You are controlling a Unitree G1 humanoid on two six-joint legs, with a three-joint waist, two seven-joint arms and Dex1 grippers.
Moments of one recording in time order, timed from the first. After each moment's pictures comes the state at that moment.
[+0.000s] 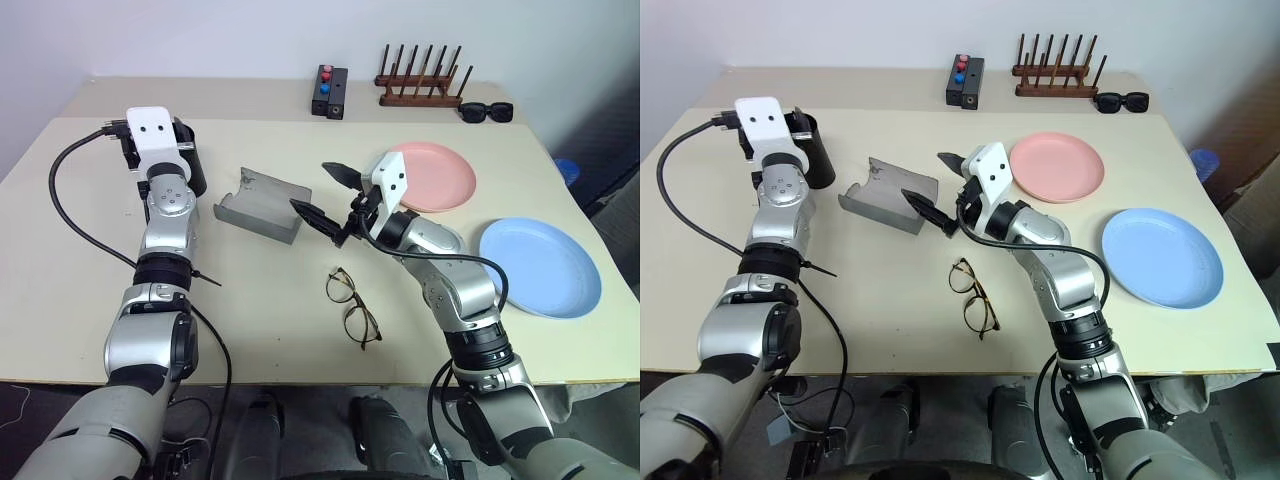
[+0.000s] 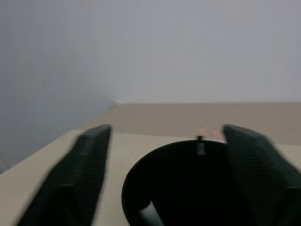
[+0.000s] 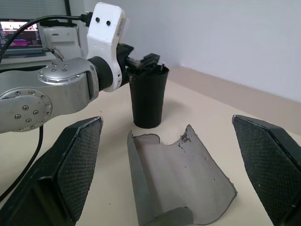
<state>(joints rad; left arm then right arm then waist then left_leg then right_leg) -0.96 0.35 0.19 0.85 0.03 -0.14 0.31 -0.59 -0.20 0.13 -0.08 0.33 0.33 0.62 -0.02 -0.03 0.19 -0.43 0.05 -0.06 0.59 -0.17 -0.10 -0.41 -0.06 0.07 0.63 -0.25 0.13</state>
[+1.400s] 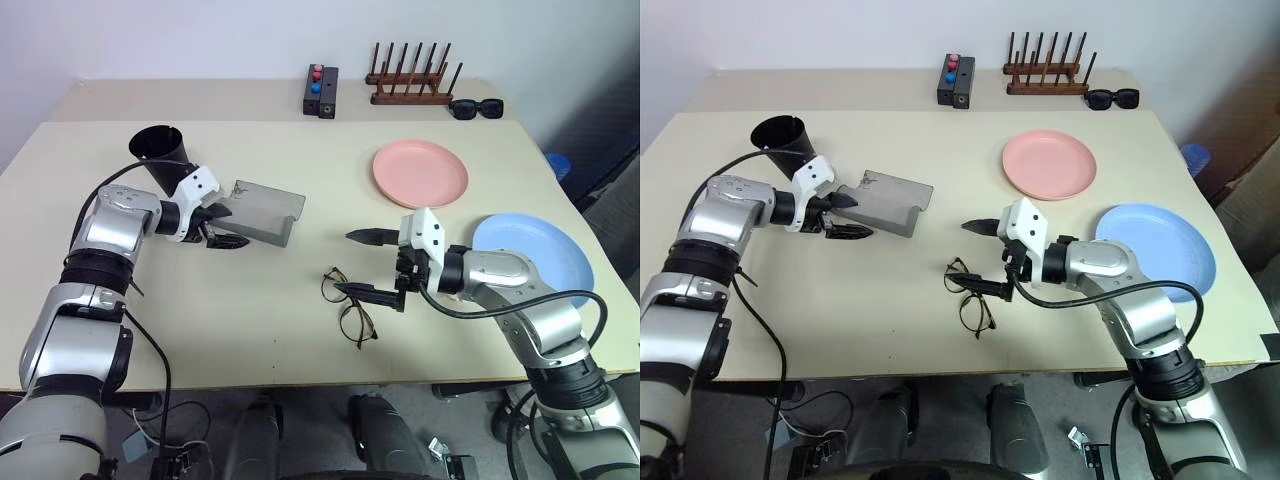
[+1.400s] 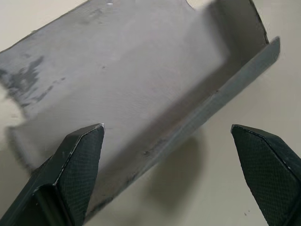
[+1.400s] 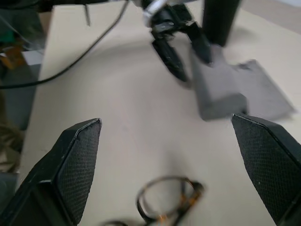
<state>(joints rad) -0.92 0.70 -0.21 0.77 -0.04 0.26 -1.24 -0.37 -0.60 0.12 -0.33 0.44 0.49 0.95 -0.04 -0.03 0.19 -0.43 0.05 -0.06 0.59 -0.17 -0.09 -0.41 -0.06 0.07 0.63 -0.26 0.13</state>
